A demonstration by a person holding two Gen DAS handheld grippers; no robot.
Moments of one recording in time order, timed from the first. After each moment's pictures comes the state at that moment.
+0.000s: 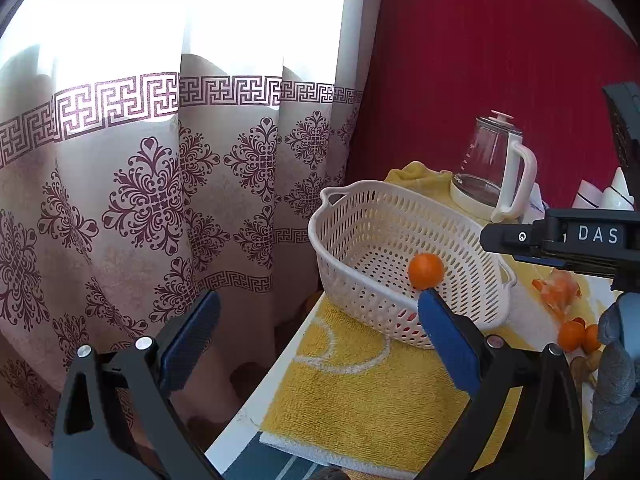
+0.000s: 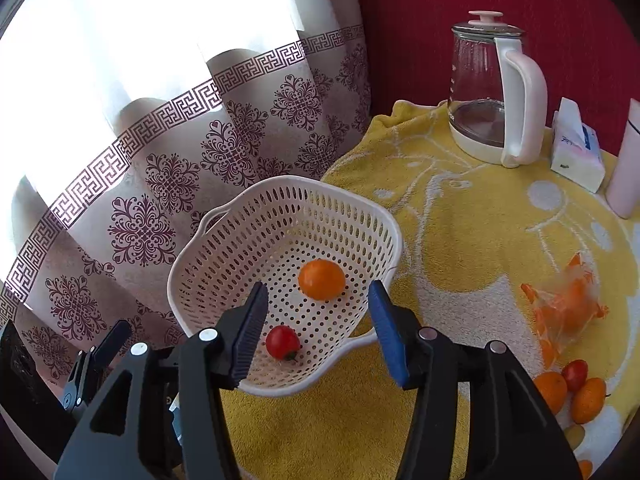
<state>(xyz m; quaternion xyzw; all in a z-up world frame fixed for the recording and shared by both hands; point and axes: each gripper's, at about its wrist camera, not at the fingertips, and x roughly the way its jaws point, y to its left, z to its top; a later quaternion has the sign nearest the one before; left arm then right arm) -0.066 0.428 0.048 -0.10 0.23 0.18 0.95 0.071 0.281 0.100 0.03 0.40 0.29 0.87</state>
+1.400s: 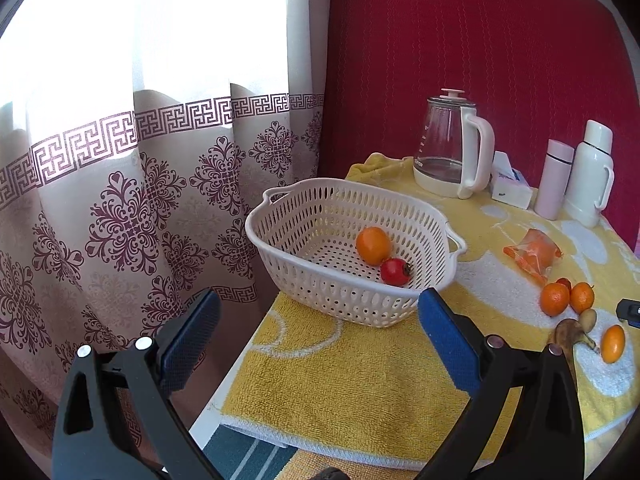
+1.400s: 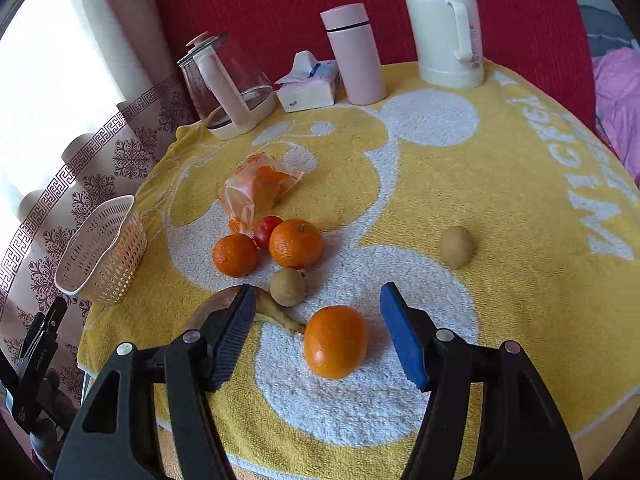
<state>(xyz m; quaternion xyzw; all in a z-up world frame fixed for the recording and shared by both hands) -0.069 0.374 0.053 -0.02 0.22 0.15 0.96 -0.005 0.036 0.048 0.15 0.40 0.05 0.90</state>
